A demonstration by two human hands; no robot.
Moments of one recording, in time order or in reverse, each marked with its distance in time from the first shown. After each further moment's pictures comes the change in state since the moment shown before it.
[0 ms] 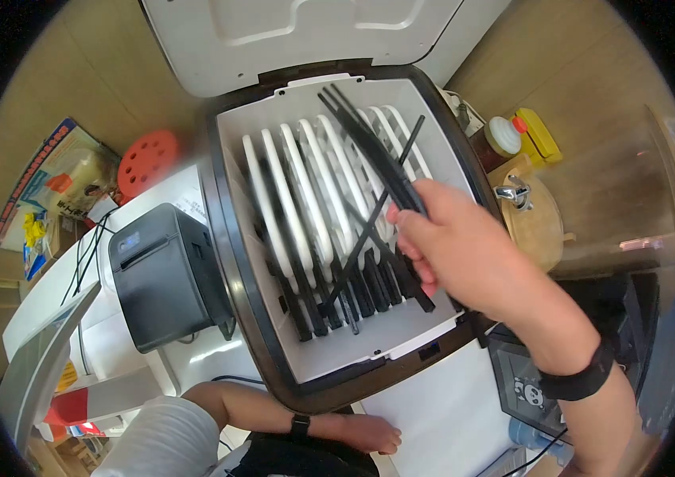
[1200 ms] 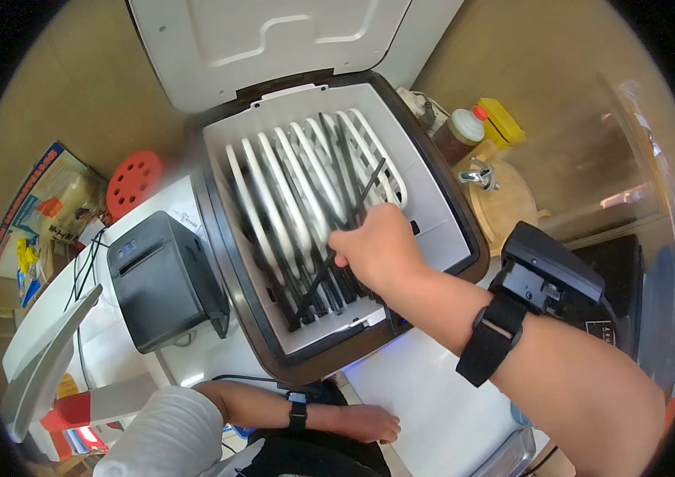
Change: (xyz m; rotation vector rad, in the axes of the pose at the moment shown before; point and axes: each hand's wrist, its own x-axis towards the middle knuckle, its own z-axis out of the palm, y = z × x) left_hand 0.001 0.006 -0.006 -0.006 -0.036 -0.012; right_hand 0.021 0.035 0.047 -0.056 0.284 0.045
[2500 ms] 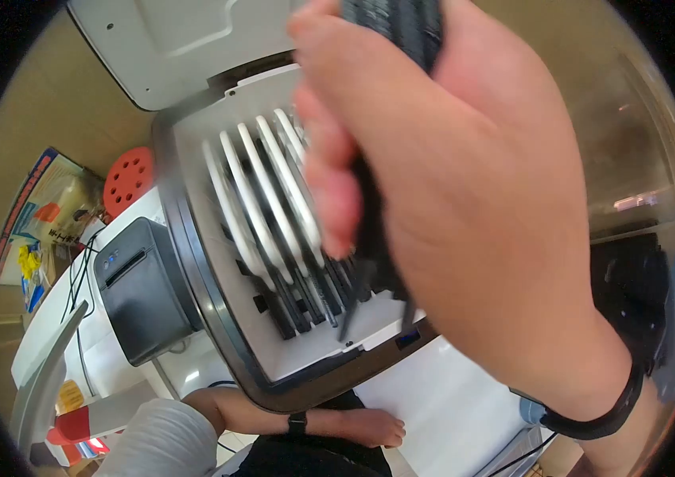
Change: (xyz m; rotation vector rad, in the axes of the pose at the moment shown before) left_hand 0.000 -0.003 0.006 -0.028 0.014 -0.041; right_hand -0.043 -0.071 -0.045 0.726 -0.032 -0.531
